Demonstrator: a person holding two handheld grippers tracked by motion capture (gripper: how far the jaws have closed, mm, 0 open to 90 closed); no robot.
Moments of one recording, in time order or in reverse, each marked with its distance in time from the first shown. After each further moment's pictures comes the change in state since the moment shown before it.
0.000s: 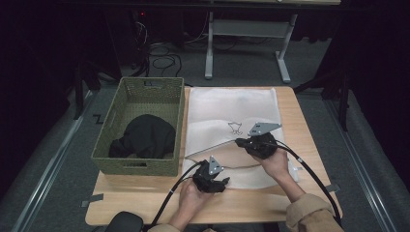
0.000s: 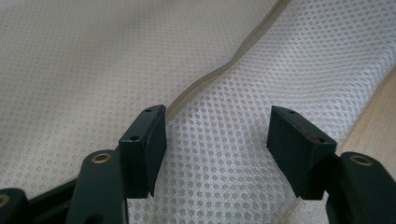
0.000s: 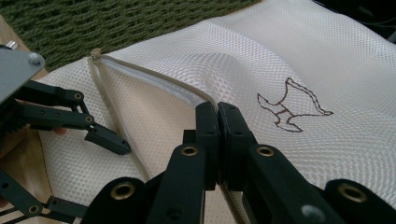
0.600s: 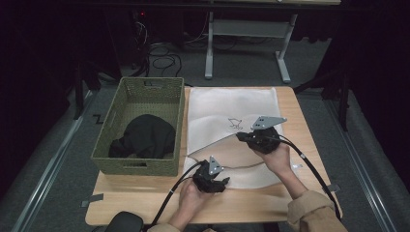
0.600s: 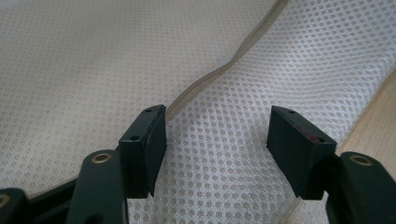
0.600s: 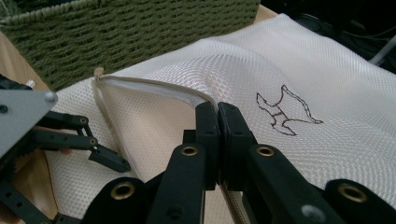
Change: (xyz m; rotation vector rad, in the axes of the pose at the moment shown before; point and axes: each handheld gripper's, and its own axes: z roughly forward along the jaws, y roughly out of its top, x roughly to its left) left arm 0.000 0.000 0.000 0.000 0.003 0.003; right arm -0.006 0.016 -0.013 -0.046 -0.005 0.000
